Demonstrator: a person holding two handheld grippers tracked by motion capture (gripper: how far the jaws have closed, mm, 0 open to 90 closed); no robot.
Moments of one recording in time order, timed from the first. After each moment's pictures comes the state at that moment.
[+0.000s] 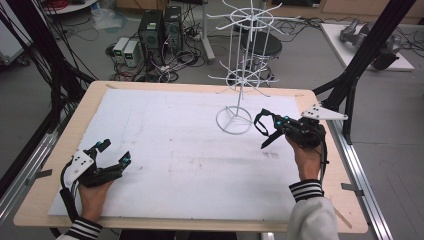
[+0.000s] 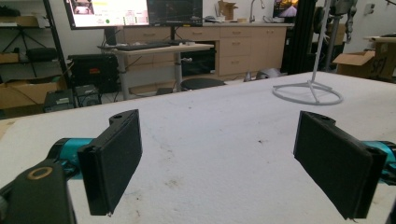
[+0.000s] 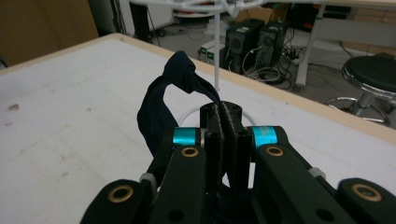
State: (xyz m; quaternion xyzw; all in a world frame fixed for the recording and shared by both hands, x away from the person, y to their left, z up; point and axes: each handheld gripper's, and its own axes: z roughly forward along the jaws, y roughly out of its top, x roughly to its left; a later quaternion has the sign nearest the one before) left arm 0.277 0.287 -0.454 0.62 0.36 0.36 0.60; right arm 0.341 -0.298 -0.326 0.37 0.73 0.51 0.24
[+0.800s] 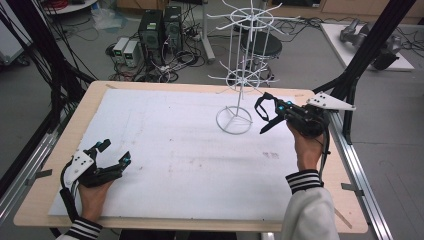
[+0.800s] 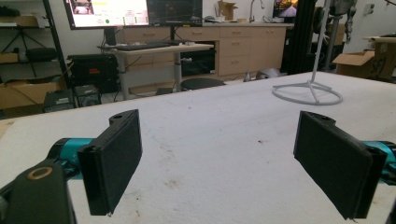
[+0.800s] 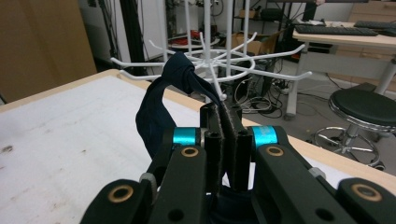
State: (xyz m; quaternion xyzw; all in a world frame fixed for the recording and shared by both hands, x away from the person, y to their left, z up) left arm 0.277 0.287 -0.454 0.62 0.36 0.36 0.60; right arm 0.350 -0.294 -0.296 0.37 0.70 0.55 0.27
